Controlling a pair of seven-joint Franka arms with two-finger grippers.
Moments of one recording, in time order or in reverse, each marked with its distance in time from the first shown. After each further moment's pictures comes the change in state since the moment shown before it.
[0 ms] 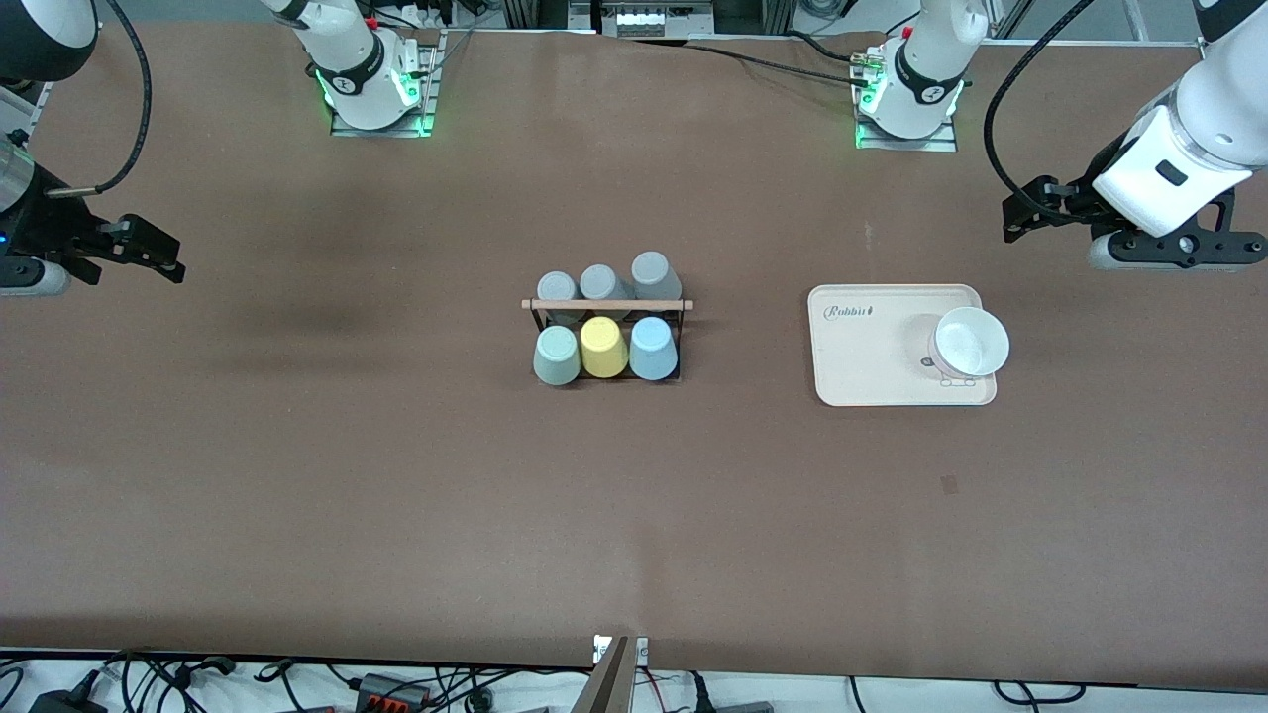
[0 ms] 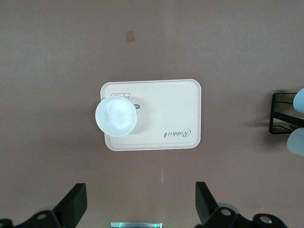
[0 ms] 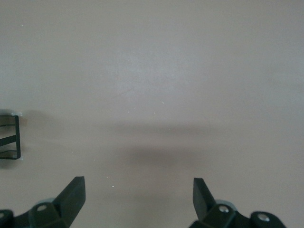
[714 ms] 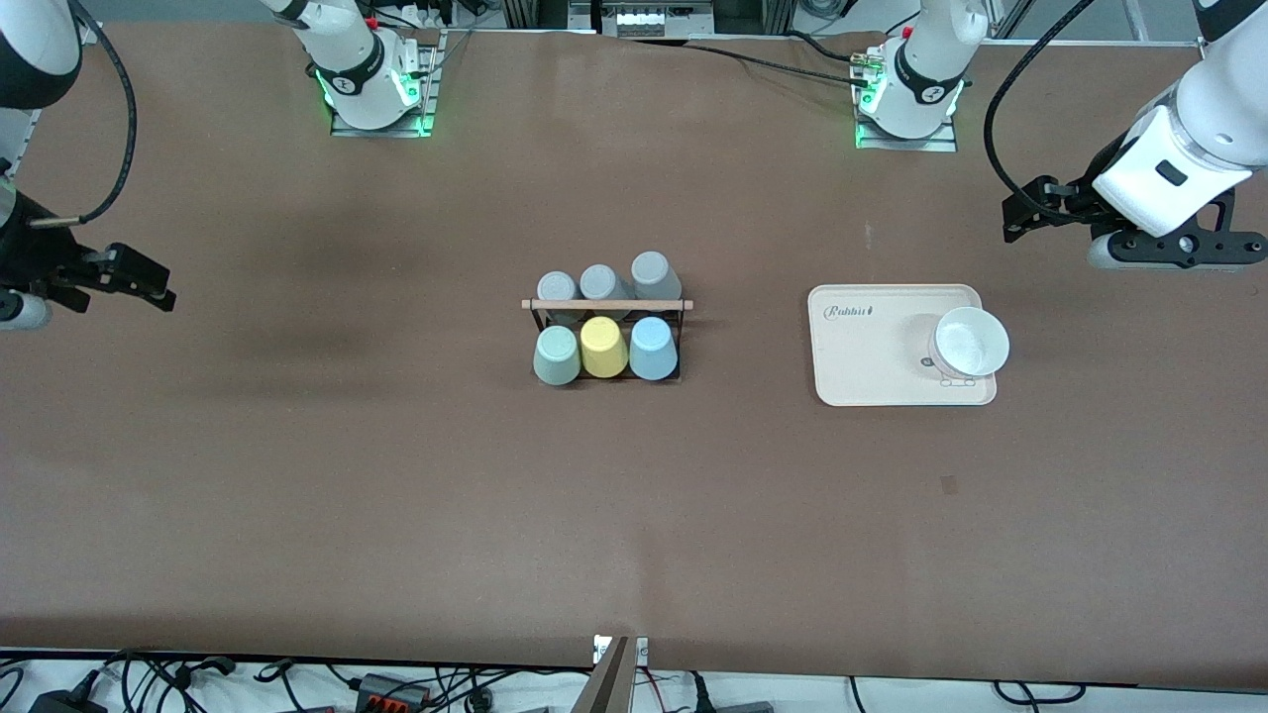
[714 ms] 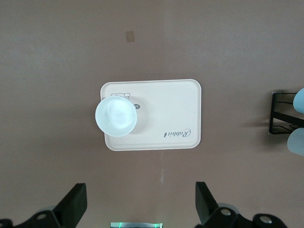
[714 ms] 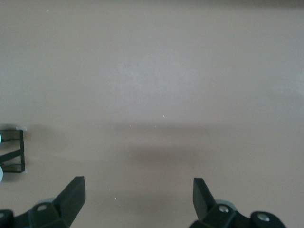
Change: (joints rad) left arm 0.000 0.000 0.000 0.000 0.000 0.000 0.000; right arm 0.007 0.083 -0.003 0.131 0.002 -0.032 0.013
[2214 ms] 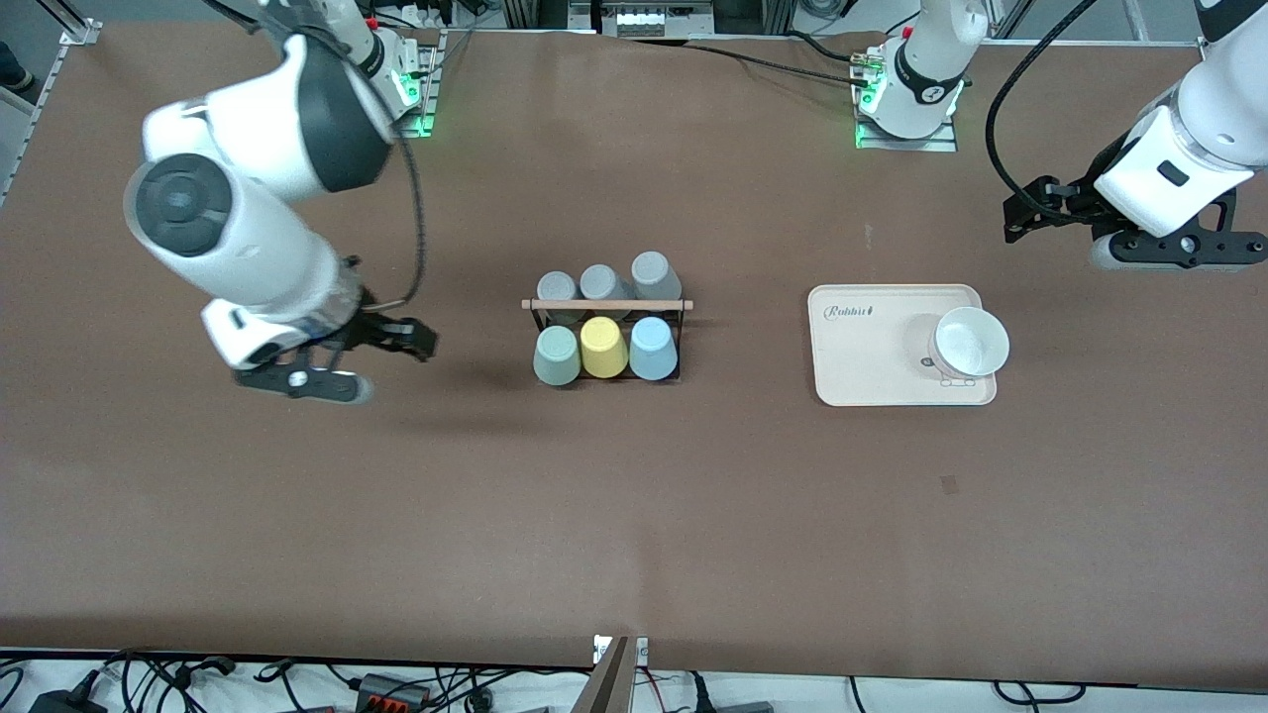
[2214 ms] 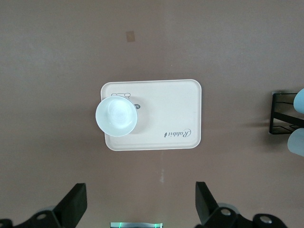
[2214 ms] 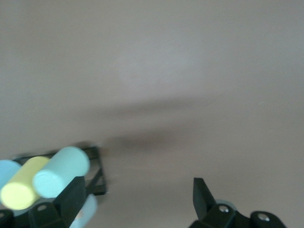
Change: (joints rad) left arm 0.001 0.000 0.001 0.000 0.000 0.000 0.000; right arm 0.285 0.298 0.060 0.229 -0.011 -0.001 0.512
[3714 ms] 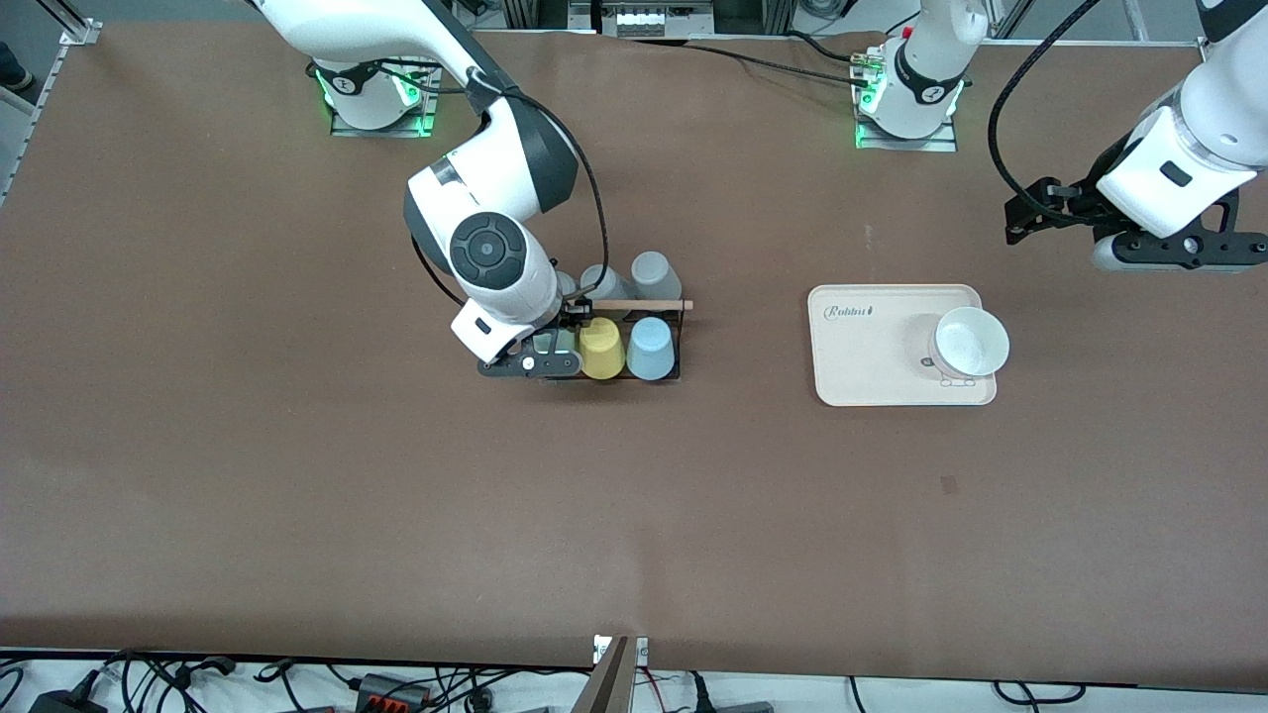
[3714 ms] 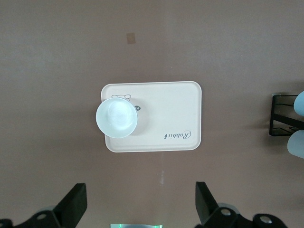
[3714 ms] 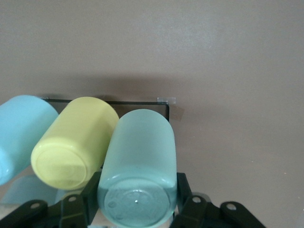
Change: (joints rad) left arm 0.001 0.000 0.002 0.000 0.000 0.007 0.000; right arm 0.260 0.225 0.045 -0.044 0.061 0.155 0.100
